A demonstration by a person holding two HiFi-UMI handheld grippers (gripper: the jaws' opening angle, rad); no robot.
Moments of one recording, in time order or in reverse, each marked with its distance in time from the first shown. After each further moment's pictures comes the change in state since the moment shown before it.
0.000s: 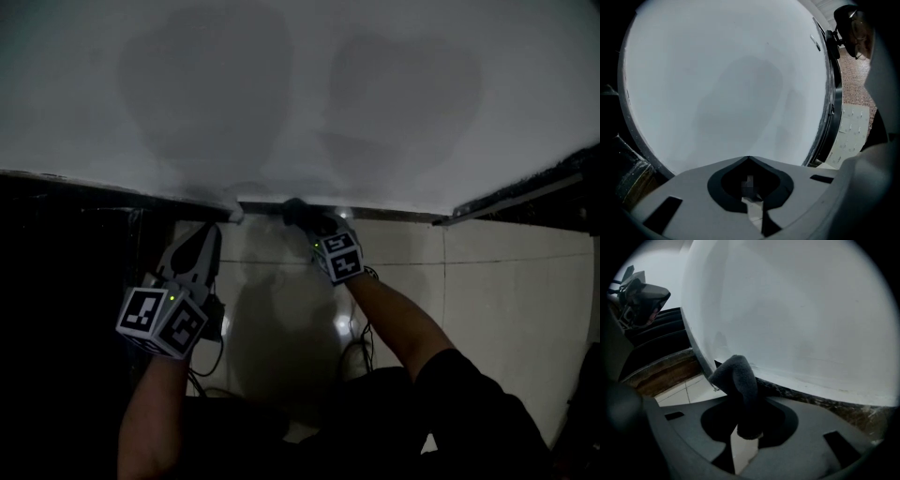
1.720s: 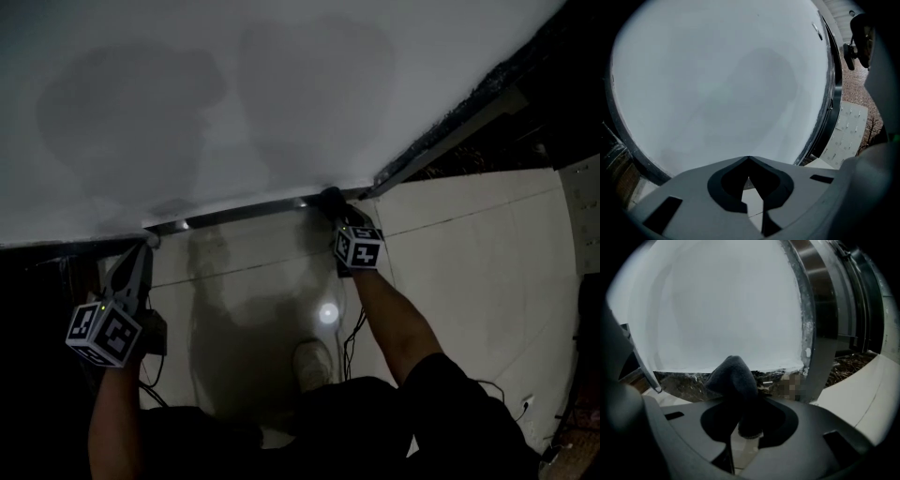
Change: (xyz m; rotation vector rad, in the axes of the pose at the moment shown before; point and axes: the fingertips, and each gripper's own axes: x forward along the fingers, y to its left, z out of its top) left arm 0.055 -0.044 -0.044 -0.033 0.119 -0.043; right arm -0.170 -0.251 -0.113 0.391 -0.071 -0.485
